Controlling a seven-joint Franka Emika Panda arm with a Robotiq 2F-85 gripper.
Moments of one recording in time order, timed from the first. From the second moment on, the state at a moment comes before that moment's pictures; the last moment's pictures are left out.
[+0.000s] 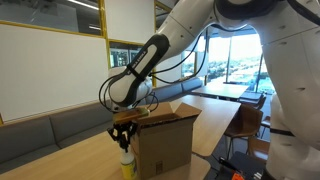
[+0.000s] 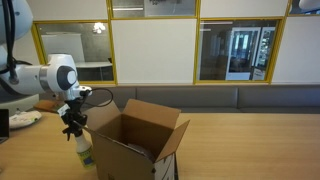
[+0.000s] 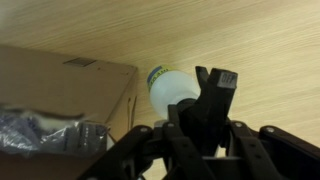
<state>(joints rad) 0.39 0.32 0.05 -2.09 -0.03 2.42 0.58</state>
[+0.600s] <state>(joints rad) 0.38 0.20 0.06 -1.95 -0.22 2.16 0.63</state>
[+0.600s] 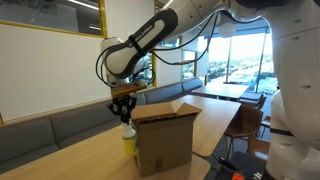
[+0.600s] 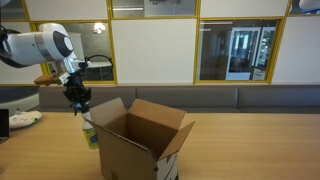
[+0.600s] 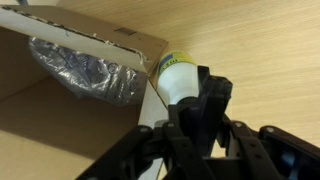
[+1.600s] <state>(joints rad) 0.18 0.00 0.06 -1.72 -0.34 1.76 0.62</state>
